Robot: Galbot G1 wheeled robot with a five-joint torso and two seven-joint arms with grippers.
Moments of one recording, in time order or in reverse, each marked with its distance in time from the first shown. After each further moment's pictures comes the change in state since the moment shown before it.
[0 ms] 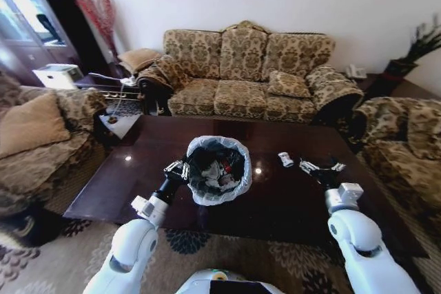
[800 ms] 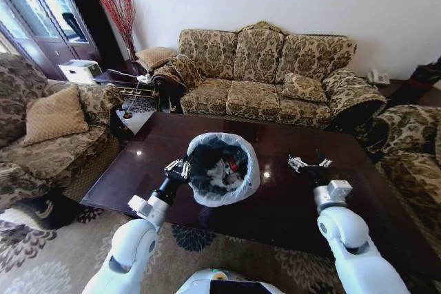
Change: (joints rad) left arm 0.002 0.014 -0.001 -0.026 -0.081 -0.016 0.038; right arm 0.034 0.015 -0.106 0.045 0.001 -0.003 0.013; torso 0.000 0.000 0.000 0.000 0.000
